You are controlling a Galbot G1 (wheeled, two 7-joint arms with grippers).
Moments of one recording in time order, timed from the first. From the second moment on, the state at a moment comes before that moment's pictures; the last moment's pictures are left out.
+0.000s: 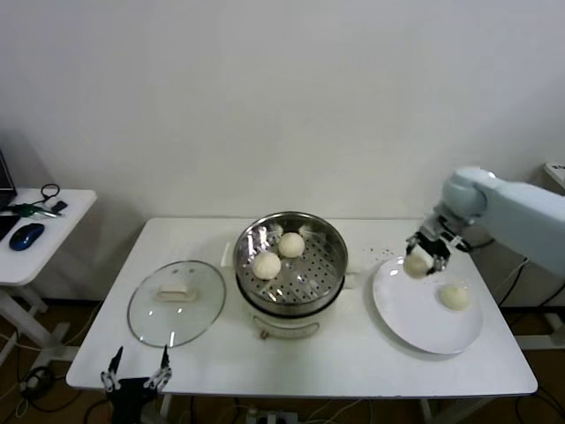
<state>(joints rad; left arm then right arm) 1.81 -1.55 -0.70 -2.05 0.06 0.01 -0.05 0.52 0.74 -1.28 1.20 -0.07 0.27 -1.19</state>
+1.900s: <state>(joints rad) 1.83 -1.53 -0.71 -2.03 0.04 0.02 -0.04 0.48 1.30 -1.30 1.32 -0.22 0.55 -1.27</state>
